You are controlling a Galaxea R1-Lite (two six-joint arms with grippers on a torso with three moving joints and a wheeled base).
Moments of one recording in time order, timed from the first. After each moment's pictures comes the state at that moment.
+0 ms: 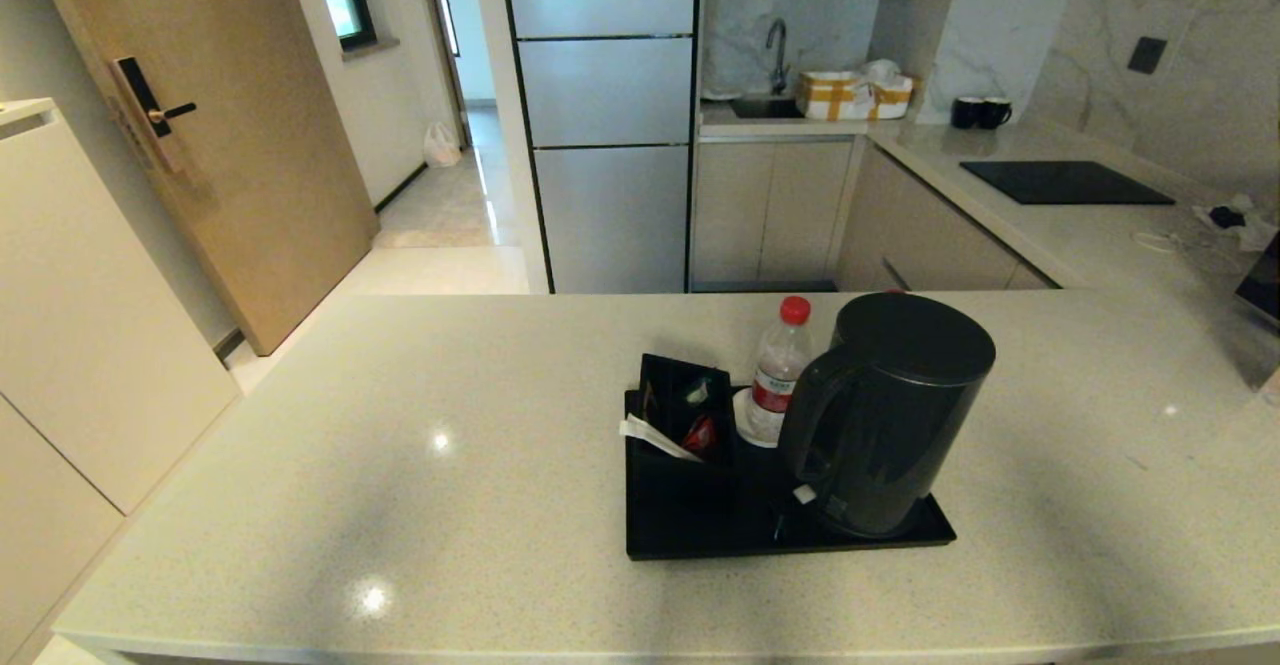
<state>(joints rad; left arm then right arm) 0.00 0.00 0.00 0.04 0.01 0.02 0.00 0.00 0.00 0.00 0.00 0.01</state>
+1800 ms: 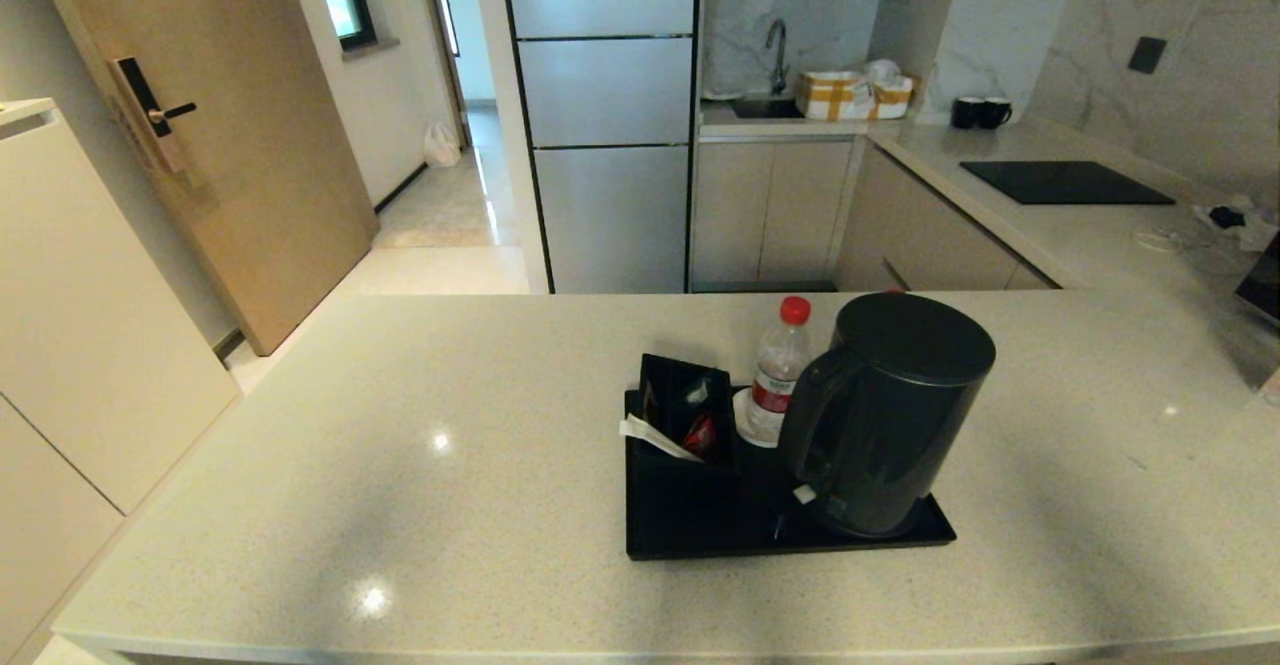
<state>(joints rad) 0.00 0.00 0.00 0.04 0.01 0.00 0.00 0.00 0.00 0.00 0.00 0.01</state>
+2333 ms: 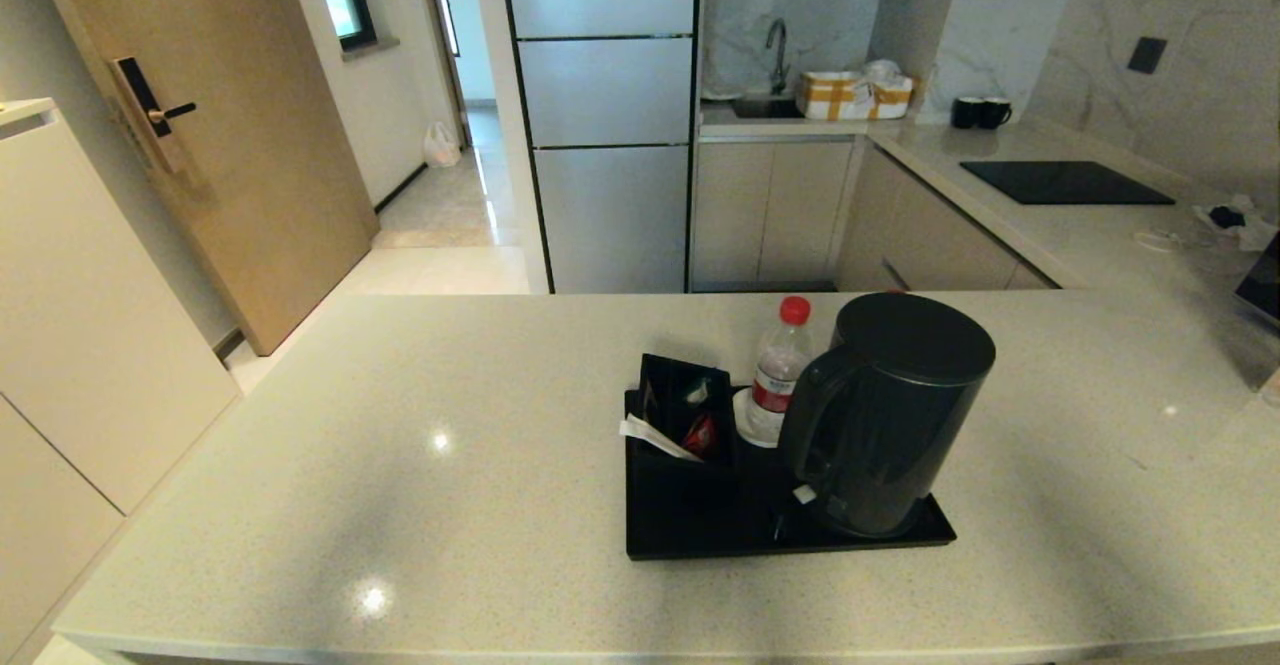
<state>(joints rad) 0.00 0.00 0.00 0.04 0.01 0.00 0.00 0.00 0.00 0.00 0.00 0.01</state>
